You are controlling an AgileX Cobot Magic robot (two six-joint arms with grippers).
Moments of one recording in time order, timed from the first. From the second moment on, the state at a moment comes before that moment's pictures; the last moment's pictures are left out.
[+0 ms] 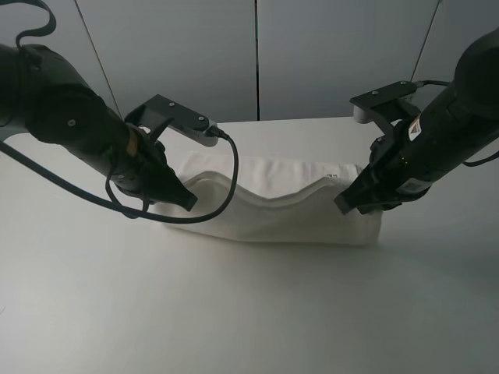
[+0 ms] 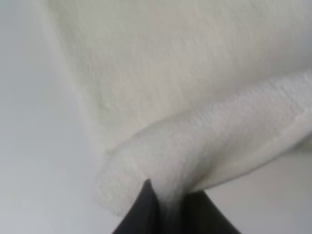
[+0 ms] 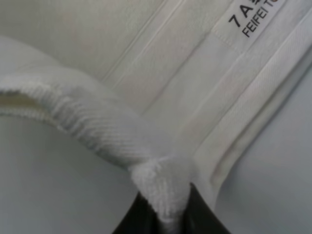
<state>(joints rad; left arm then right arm) -0.63 1.70 -0.94 0.34 0.48 -0.33 0.49 1.48 -0.77 0.00 0.63 0.01</state>
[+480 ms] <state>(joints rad) -0.52 1.70 -0.94 0.40 0.36 -0.43 0.45 1.48 -0.77 -0.13 0.48 0.17</state>
